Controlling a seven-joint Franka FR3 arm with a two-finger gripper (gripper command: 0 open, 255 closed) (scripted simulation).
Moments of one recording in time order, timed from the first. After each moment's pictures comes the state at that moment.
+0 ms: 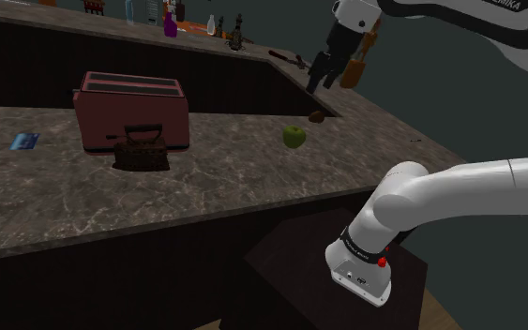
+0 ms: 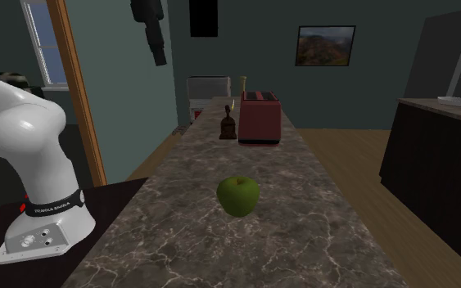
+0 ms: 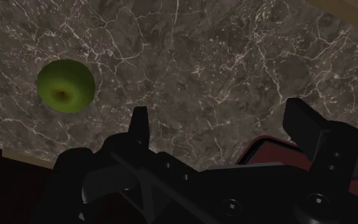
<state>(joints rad) 0.00 -0.83 0.02 -2.31 -0.04 1.62 0.05</state>
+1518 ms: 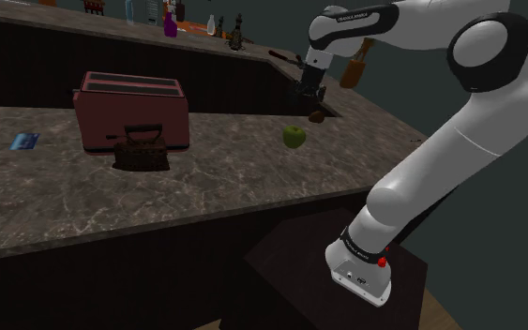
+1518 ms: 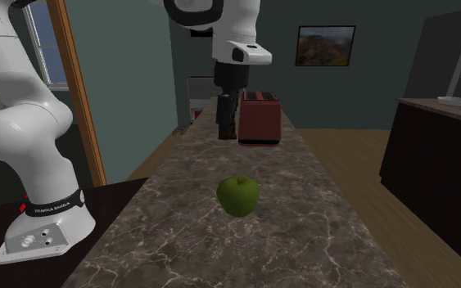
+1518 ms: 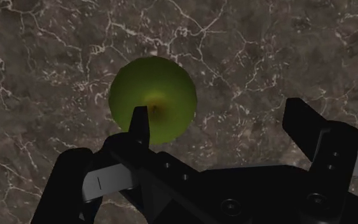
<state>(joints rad) -0.19 -0.17 -0.26 -2.12 0.03 1.87 0.11</state>
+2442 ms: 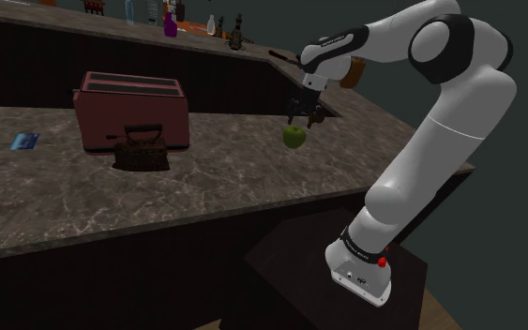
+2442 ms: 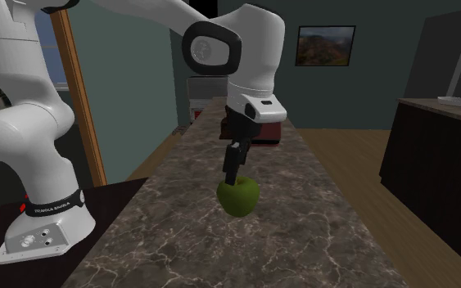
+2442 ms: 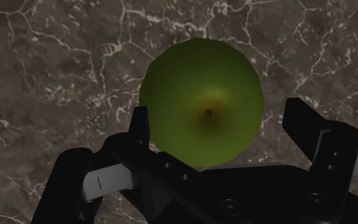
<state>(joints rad) -0.24 0.03 -0.32 -2.12 0.11 1.99 0.10</state>
